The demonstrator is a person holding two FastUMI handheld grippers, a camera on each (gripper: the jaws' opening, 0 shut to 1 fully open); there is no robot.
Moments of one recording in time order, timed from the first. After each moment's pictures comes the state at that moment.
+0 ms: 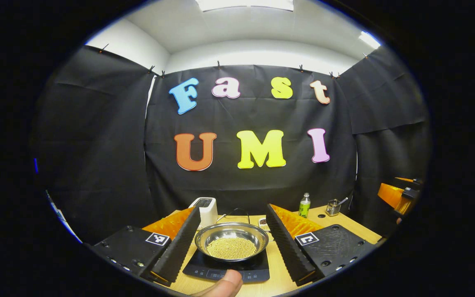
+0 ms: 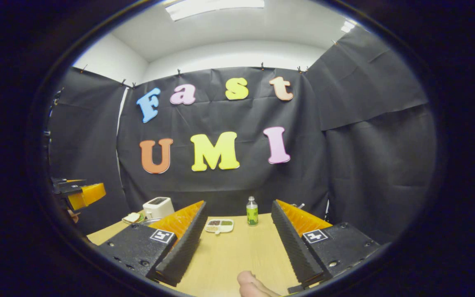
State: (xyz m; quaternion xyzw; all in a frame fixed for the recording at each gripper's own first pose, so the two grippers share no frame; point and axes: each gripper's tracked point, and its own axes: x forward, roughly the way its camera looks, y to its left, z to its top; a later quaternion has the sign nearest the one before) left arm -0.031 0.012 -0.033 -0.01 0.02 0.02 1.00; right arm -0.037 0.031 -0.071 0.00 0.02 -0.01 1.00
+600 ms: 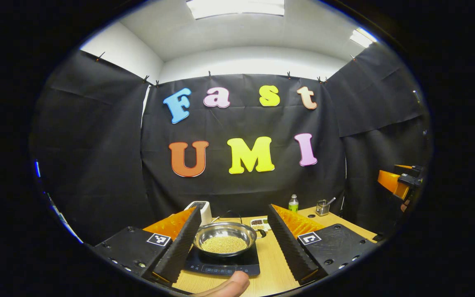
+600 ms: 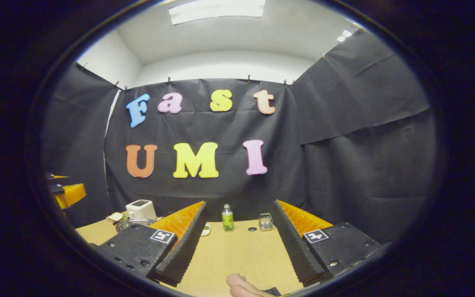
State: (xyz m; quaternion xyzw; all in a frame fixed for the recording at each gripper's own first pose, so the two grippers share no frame) left arm -0.074 -0.013 -0.027 -0.01 0.00 0.00 1.00; right arm -0.084 -0.039 -0.048 -0.03 -0.02 -0.07 1.00
